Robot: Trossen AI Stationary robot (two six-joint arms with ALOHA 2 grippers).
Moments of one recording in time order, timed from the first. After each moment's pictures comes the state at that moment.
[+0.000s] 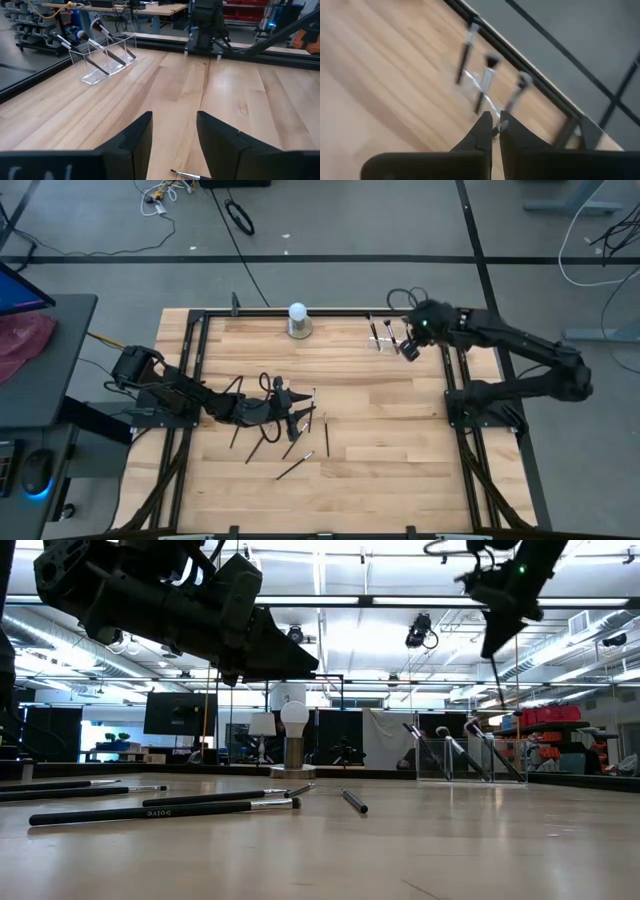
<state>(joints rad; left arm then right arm) -0.25 1.62 0.54 0.83 -0.57 -0.17 -0.43 1.08 1.10 -1.05 0.38 0.22</state>
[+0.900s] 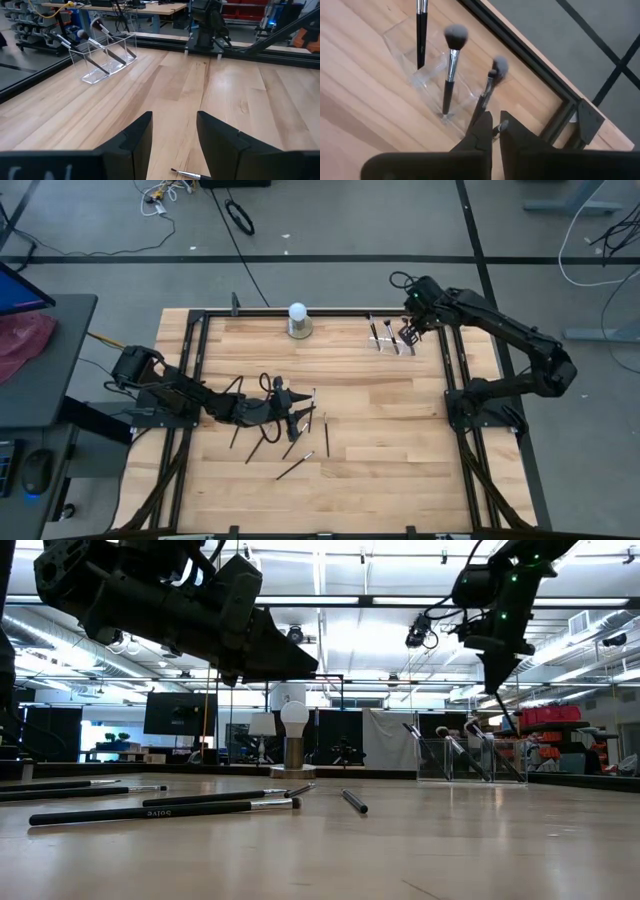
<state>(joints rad) -0.25 1.62 0.54 0.83 -0.57 -0.17 -0.77 1.25 1.10 -1.00 0.20 0.00</state>
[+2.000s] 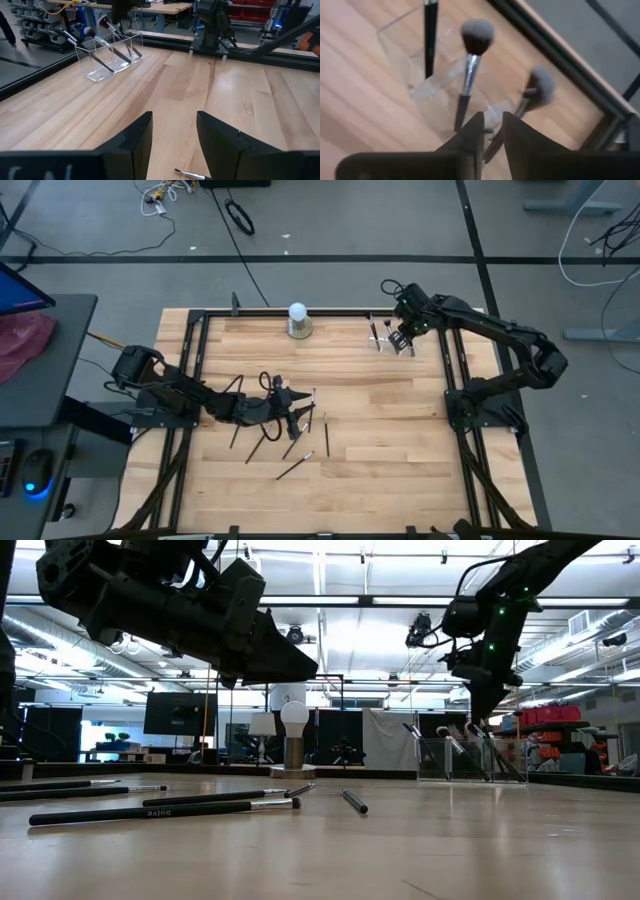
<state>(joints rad) -0.24 1.62 0.54 0.82 -0.58 -0.20 -0.78 1.35 0.97 -0.79 0.13 0.00</state>
